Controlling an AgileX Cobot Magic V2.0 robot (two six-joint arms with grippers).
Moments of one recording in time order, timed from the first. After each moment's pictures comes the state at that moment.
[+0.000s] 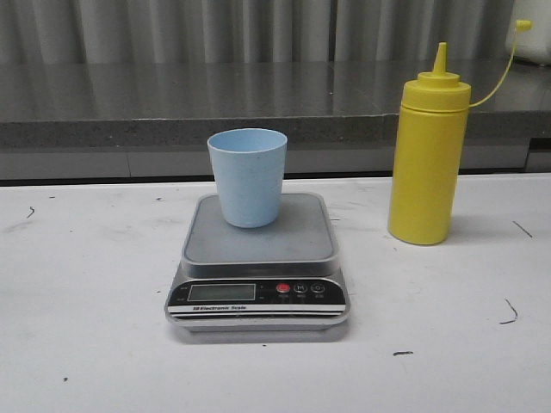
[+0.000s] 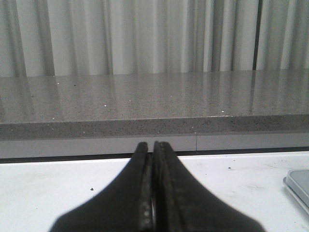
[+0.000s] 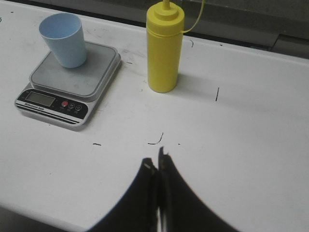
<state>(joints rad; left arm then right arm) -0.01 -0.01 0.00 -0.04 -0.01 0.05 0.29 0.35 -0.80 0.03 1.05 0.01</state>
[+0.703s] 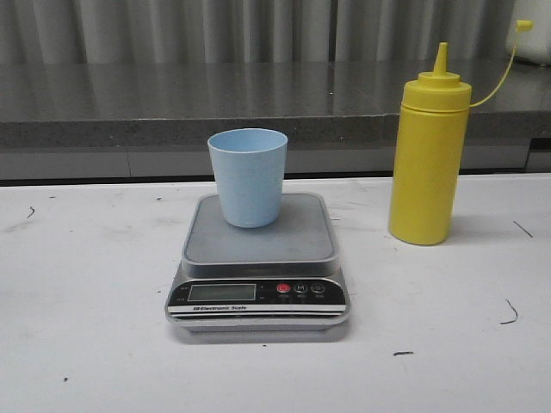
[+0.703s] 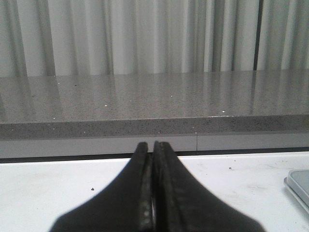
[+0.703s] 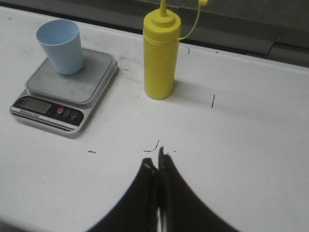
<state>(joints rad) -0.01 -0.01 0.00 -0.04 -0.01 0.05 0.27 0.31 -0.75 0.02 0.99 0.01</state>
